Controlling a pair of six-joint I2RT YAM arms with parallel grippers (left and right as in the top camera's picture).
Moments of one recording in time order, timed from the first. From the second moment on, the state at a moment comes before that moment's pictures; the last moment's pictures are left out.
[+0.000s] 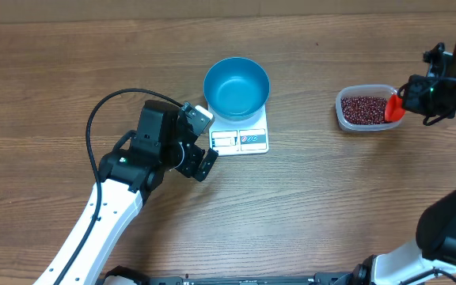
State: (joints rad) left arm -0.34 1.27 0.96 -0.63 0.19 0.21; right arm -0.33 1.78 1.64 -1.14 -0.15 -0.05
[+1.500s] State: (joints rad) left arm -0.34 1.27 0.96 -0.63 0.19 0.21; right arm -0.33 1.81 1.41 -0.99 -0.45 0.12
